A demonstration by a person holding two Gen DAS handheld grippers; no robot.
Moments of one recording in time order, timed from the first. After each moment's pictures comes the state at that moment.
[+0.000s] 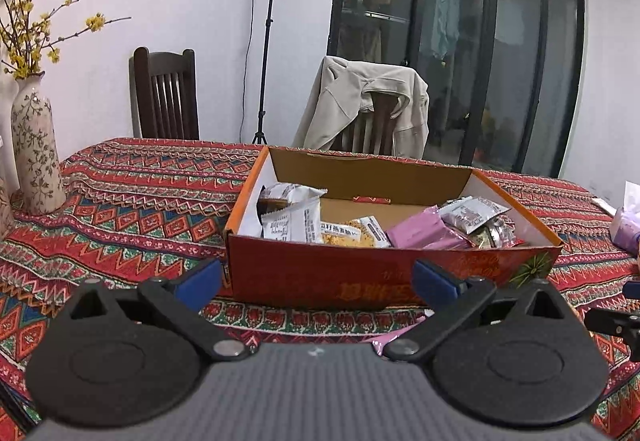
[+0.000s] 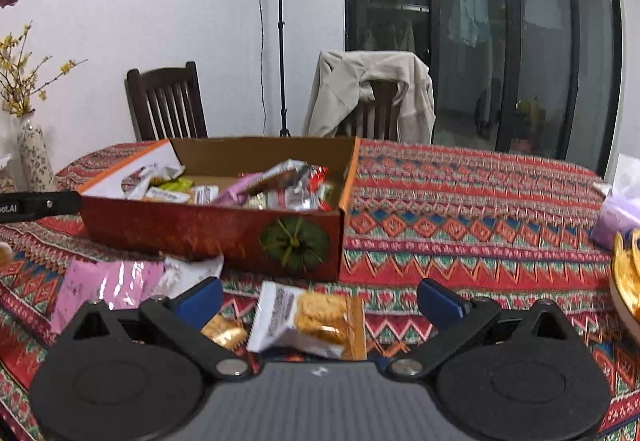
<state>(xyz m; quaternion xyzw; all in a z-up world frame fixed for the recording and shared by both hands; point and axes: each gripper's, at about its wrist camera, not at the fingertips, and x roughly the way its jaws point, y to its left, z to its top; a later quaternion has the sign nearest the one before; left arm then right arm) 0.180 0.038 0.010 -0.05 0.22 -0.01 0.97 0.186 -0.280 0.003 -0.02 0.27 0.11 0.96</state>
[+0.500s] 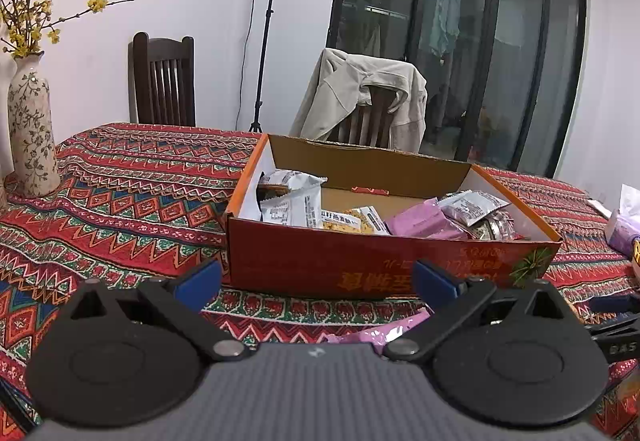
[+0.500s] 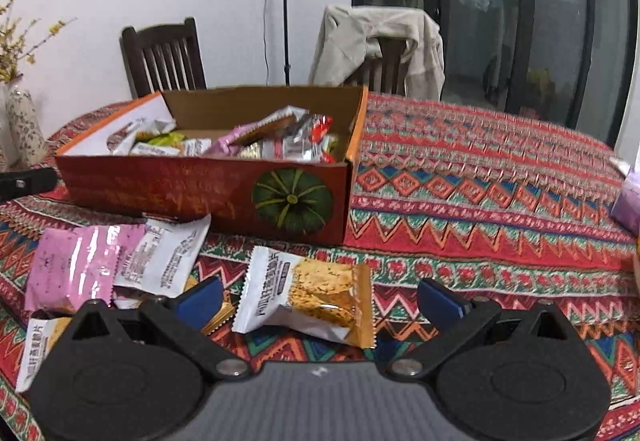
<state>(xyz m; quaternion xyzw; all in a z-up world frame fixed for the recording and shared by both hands) 0.182 0.045 0.005 -0.06 0.23 -0.01 0.97 0.223 -0.267 -0.020 -0.03 0.34 0.11 0.93</state>
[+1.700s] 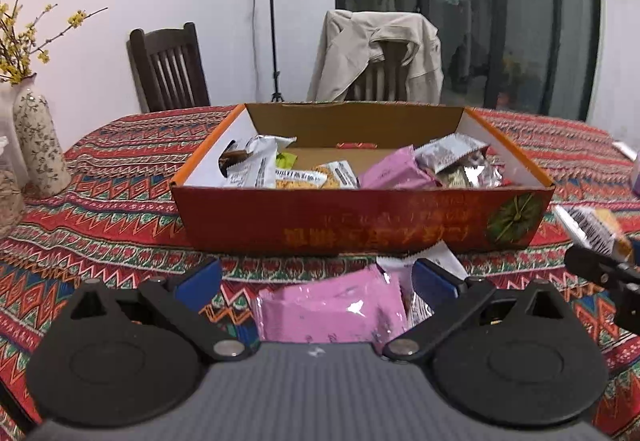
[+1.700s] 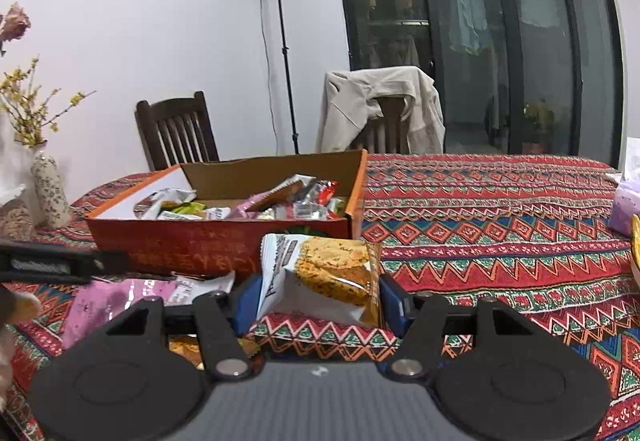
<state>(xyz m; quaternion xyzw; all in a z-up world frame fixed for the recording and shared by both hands) 0.184 -0.043 0.000 0.01 0.29 0.05 0.96 0.181 -0.287 -0.002 0.02 0.23 0.14 0.96</state>
